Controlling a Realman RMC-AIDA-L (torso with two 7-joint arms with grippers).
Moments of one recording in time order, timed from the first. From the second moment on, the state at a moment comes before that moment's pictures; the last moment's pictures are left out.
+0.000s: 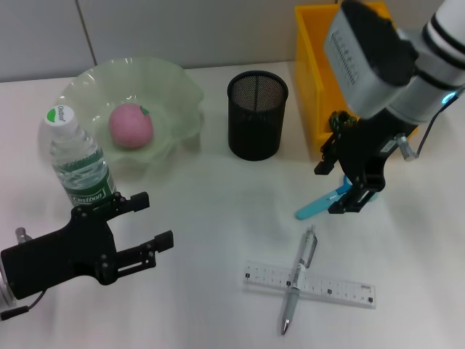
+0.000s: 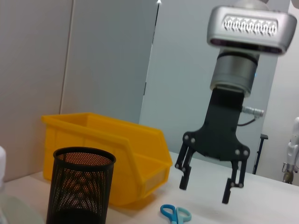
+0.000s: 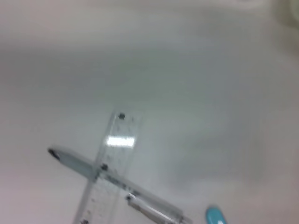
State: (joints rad) left arm -0.35 -2.07 0.90 0.49 1.66 1.59 -1.04; right arm 0.95 2.01 -1.13 -0.92 -2.64 -1.68 1.63
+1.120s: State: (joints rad) left arm -0.34 -2.07 0.90 0.45 1.65 1.58 -1.00; right arm 0.97 2.07 -1.26 -0.78 -2.80 -1.44 1.56
